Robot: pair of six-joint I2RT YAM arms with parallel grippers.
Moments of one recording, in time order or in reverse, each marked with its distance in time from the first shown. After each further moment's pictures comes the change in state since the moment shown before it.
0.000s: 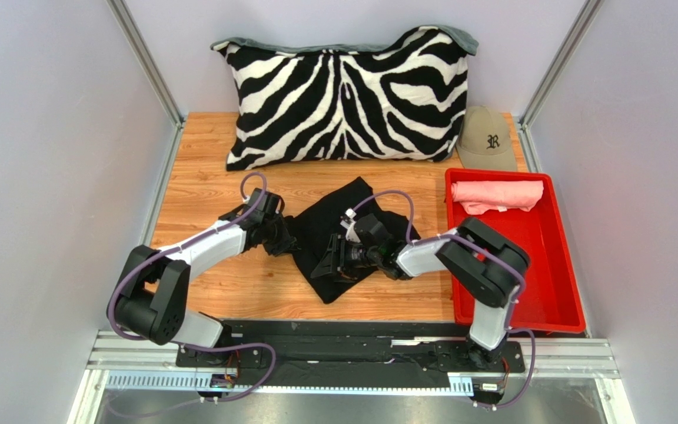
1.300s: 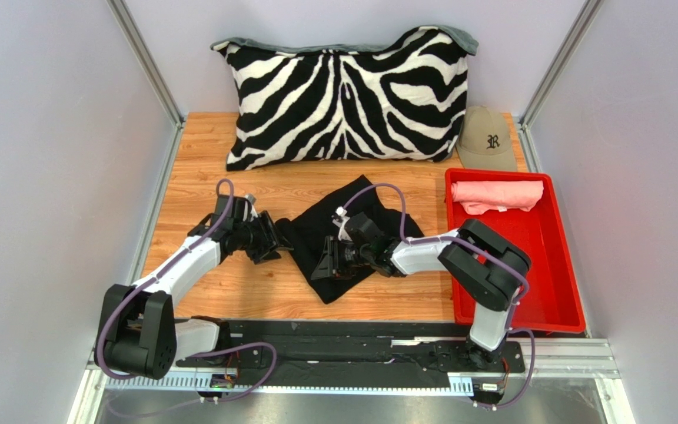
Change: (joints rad) left arm 0.209 -0.204 -0.089 -0.064 0.283 0.147; right arm 0.062 -0.049 0.097 -0.235 0.134 -0.221
